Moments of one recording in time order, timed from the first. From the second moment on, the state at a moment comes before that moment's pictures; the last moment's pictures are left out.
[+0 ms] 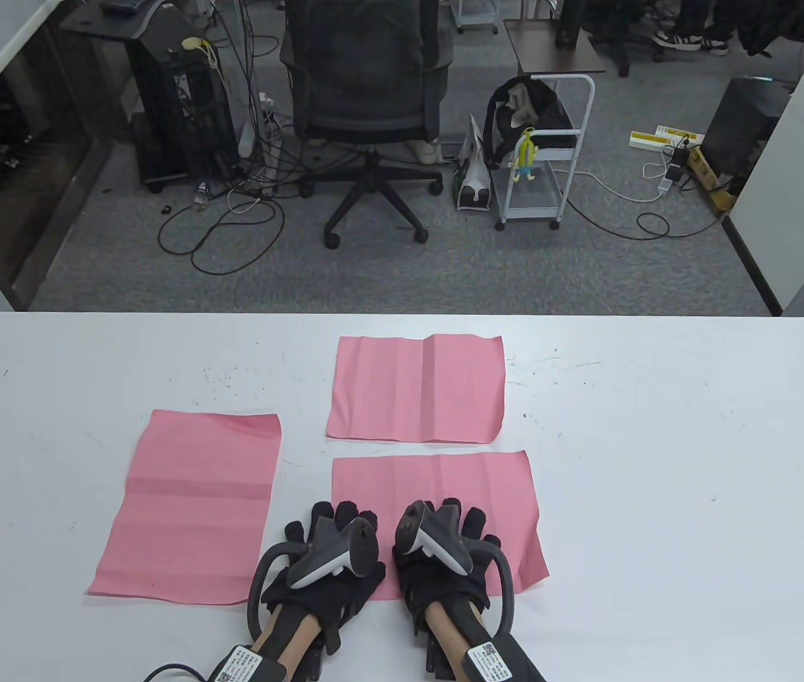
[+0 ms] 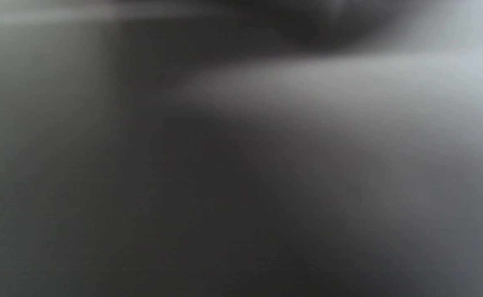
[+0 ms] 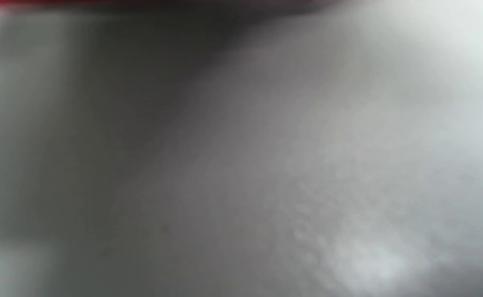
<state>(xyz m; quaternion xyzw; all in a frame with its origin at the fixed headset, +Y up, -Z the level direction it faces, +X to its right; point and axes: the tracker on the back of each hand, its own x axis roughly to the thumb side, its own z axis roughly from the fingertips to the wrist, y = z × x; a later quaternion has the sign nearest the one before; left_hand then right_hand) -0.125 -0.806 -0.321 -0.30 -0.08 -0.01 0.95 0.033 -0.804 -0.329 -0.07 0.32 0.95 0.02</state>
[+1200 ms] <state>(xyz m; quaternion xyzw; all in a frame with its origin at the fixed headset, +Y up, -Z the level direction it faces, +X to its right) -0.128 -0.809 -0.322 -0.32 -0.08 0.00 0.94 0.189 -0.795 -0.423 -0.17 0.33 0.92 0.13</state>
